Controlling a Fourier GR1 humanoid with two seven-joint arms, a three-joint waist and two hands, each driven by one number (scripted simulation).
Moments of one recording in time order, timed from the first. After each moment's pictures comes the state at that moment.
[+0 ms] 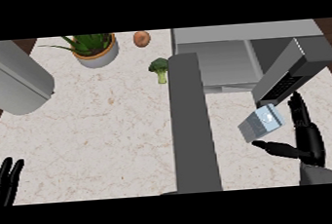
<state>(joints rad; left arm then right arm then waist) 0.50 0.01 0.14 -2.13 0.16 -0.33 -0.22 -0.15 -0.19 -0.21 -0.92 0.01 -0.09 -0.66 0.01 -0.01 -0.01</state>
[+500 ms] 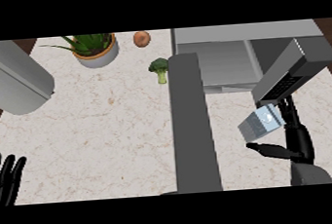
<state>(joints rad) 0.48 0.01 0.15 -2.10 0.17 -0.32 -0.23 -0.23 -0.18 -0.24 -0.69 -0.01 -0.03 -0.80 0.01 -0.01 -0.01</state>
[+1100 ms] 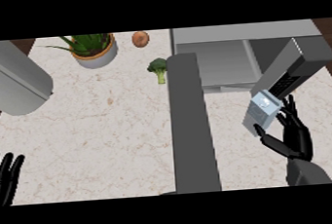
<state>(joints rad) 0.46 0.03 0.17 -2.08 0.19 -0.34 -0.23 -0.33 -0.18 -0.32 -0.50 -0.10 0.07 -0.96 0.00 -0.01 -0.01</state>
